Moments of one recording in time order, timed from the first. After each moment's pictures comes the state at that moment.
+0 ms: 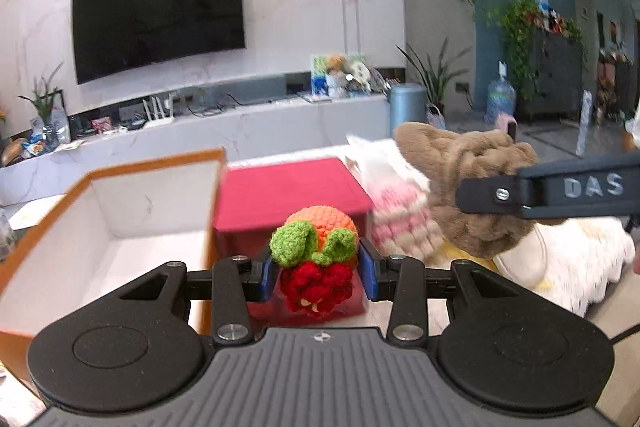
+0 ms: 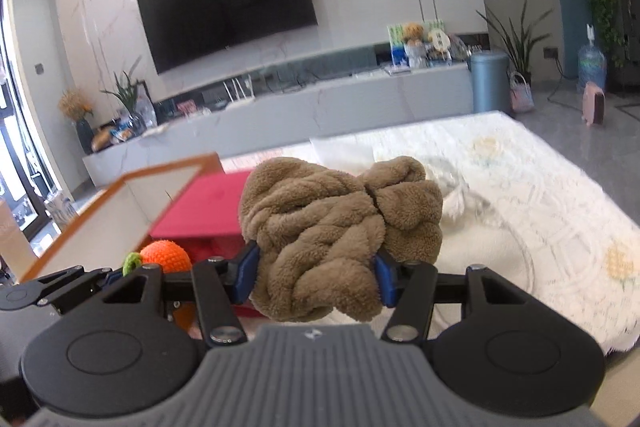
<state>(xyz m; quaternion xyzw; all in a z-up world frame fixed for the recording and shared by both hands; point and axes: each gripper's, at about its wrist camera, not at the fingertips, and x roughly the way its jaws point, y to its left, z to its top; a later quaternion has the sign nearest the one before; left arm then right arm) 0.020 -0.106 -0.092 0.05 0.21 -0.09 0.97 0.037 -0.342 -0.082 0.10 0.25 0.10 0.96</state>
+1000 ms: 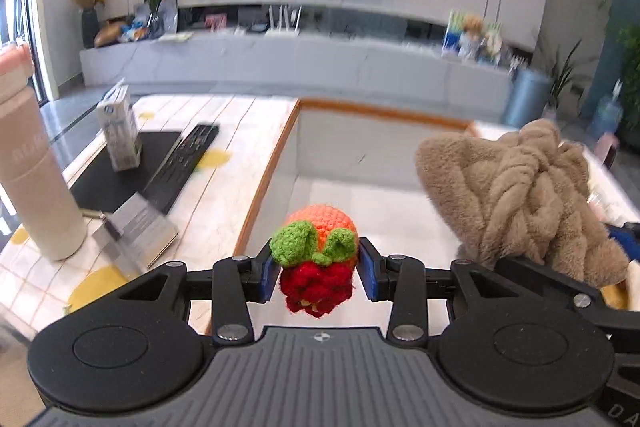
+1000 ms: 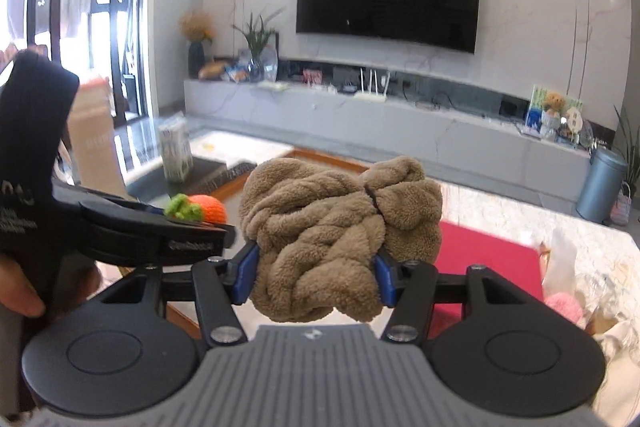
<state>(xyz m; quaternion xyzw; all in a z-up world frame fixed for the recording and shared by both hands) 0.071 0.066 -0.074 -0.04 0.34 0.06 0.94 0.055 -0.126 -0.046 -0.07 0.24 0.25 0.94</state>
